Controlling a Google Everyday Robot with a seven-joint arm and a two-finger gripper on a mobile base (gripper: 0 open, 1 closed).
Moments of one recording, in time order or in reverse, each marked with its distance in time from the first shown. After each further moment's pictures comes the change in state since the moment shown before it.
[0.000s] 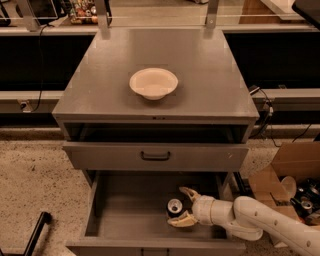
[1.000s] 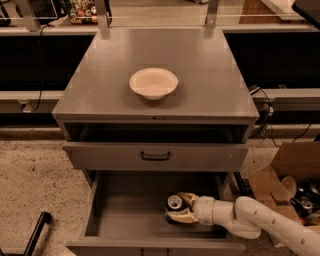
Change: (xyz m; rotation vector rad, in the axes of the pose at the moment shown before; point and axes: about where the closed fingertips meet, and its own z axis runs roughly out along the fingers) arm 0.005 0.001 0.007 -0.073 -0.107 0.097
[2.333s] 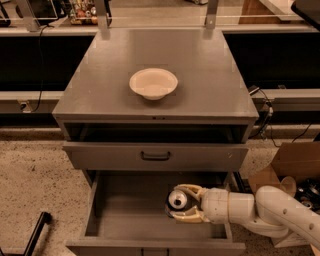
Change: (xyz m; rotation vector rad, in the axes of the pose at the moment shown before) arm -0.141 0.064 -0.067 -0.072 -0.042 -0.244
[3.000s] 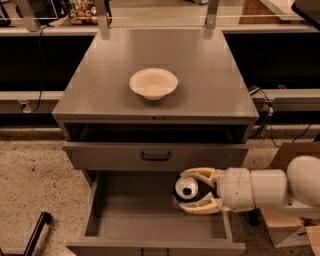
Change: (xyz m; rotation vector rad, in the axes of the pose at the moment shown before) arm -0.130 0.011 -0.062 -0.079 0.061 -0.064
